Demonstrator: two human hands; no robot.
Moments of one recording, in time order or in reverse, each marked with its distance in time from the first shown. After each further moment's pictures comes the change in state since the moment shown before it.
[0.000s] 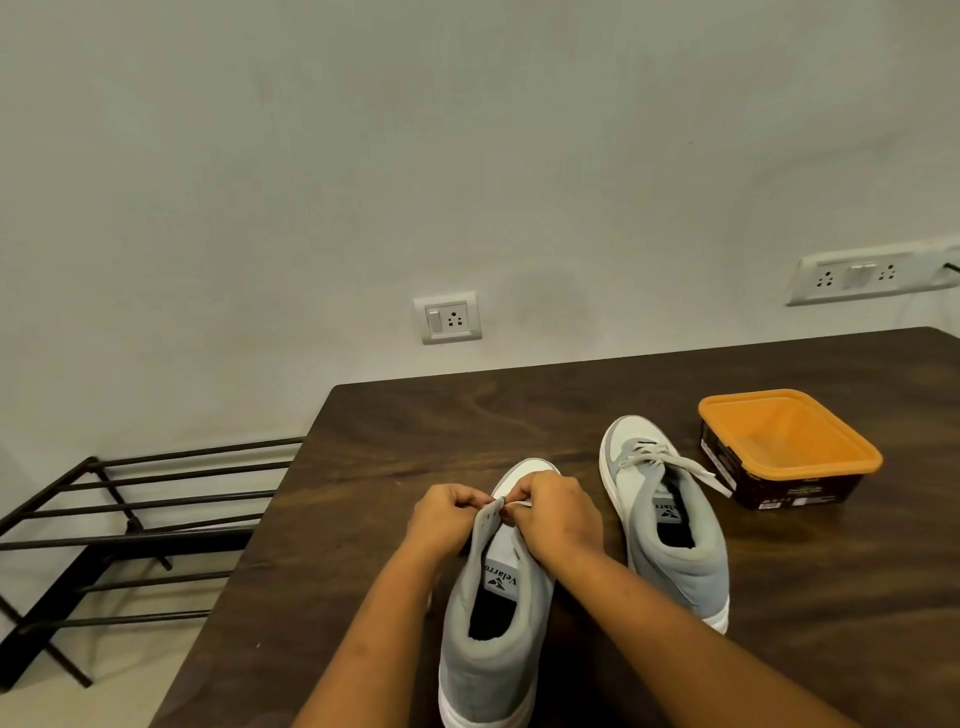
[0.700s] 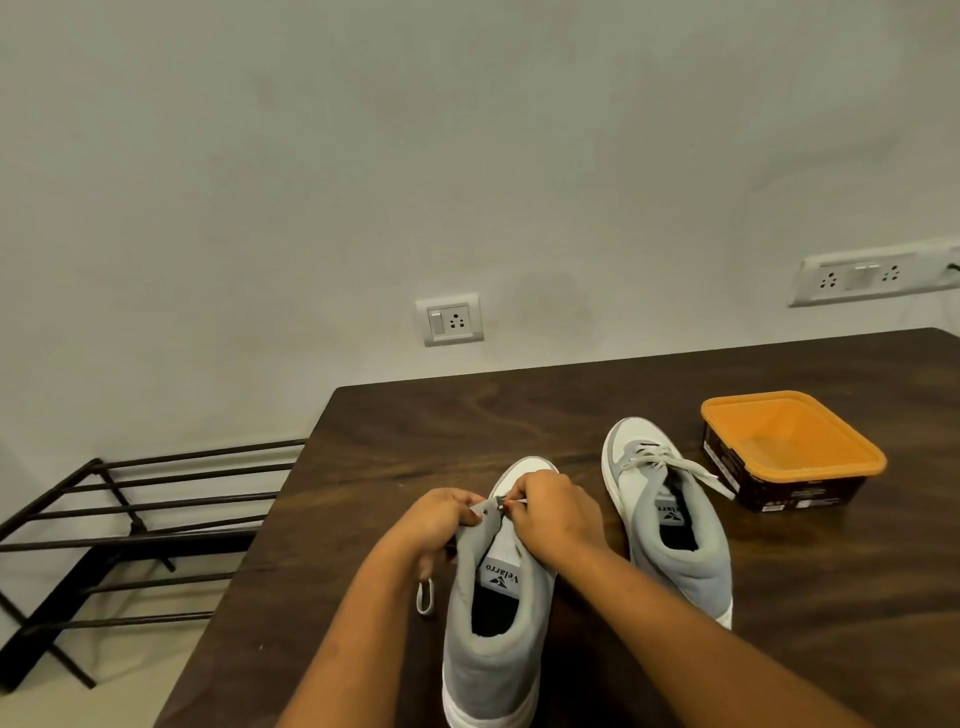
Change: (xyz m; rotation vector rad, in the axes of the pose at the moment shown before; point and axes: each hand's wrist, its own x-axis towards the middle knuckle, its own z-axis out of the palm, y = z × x) left_hand -0.005 0.009 -0.013 -0.140 -0.185 -0.118; right_hand 0.009 0.003 0.002 -0.136 -0.028 -0.114
